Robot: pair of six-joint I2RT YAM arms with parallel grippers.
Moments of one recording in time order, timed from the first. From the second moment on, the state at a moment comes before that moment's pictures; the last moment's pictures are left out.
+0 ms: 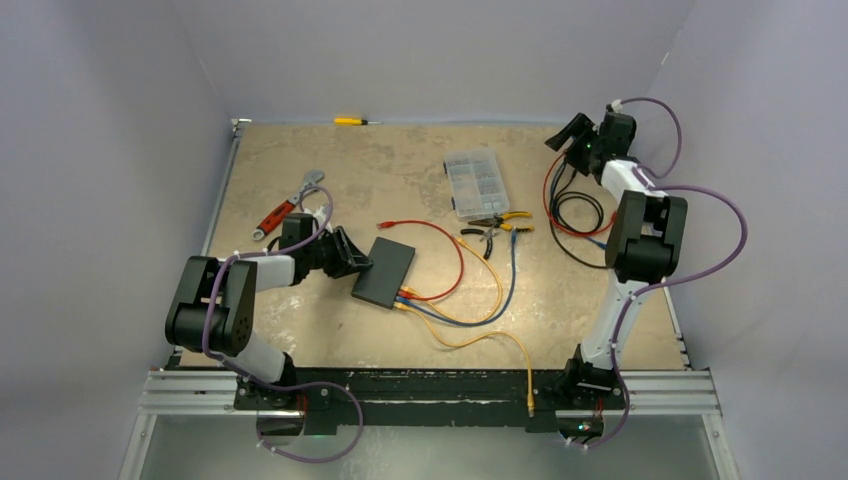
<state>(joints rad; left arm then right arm) -0.11 1.57 0.55 0.17 0.55 -0.62 -0.18 2.09 1.57 -0.03 -0.28 0.58</state>
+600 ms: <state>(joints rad) -0.12 1.53 0.54 0.17 0.53 -0.62 -0.11 1.85 1.32 0.06 -0.35 0.53</state>
